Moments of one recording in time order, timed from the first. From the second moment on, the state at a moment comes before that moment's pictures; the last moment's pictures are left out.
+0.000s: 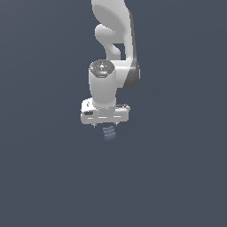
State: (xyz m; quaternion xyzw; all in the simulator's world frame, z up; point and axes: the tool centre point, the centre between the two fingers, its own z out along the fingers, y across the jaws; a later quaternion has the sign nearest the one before) arm 0.006 -0.037 0.148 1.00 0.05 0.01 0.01
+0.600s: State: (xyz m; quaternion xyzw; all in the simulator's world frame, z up) arm -0.006 -0.024 0.093 0.99 0.13 0.00 0.00
